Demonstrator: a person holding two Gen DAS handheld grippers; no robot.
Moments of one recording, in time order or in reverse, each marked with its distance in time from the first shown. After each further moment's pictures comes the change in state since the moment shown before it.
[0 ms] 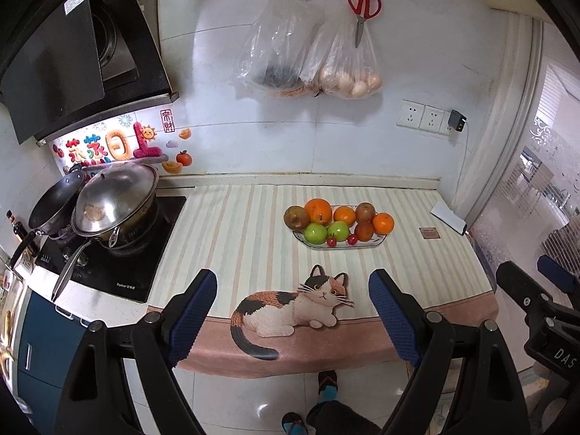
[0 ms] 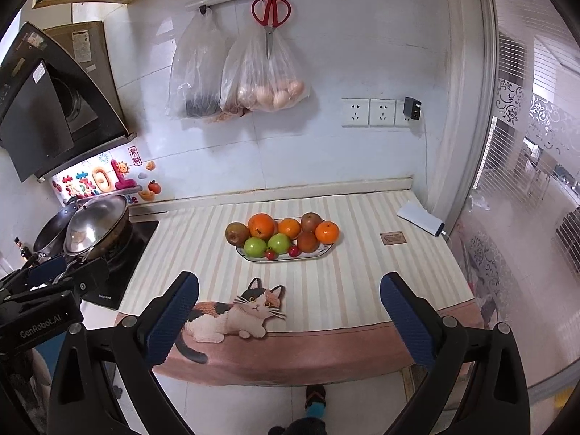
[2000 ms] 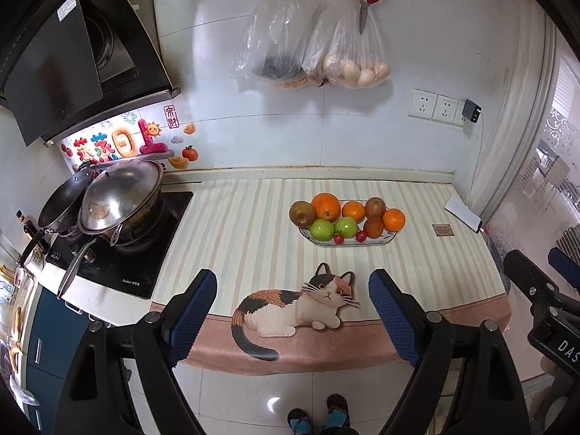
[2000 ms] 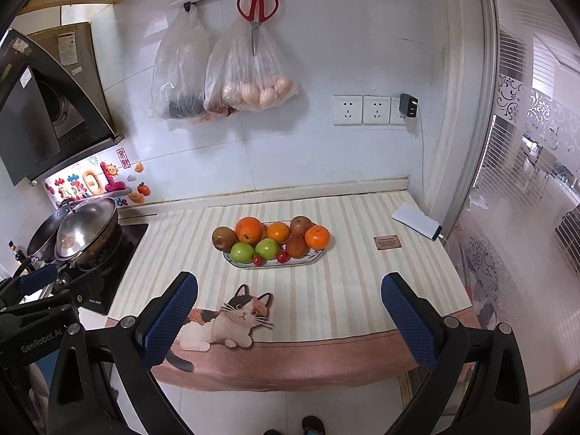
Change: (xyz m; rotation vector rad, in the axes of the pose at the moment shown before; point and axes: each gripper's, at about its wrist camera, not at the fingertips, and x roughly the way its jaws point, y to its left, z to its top) left arm 0.024 -0.025 0.009 -0.002 0.039 0.077; right arm 0.036 -0.028 0.018 -0.009 0.013 -0.014
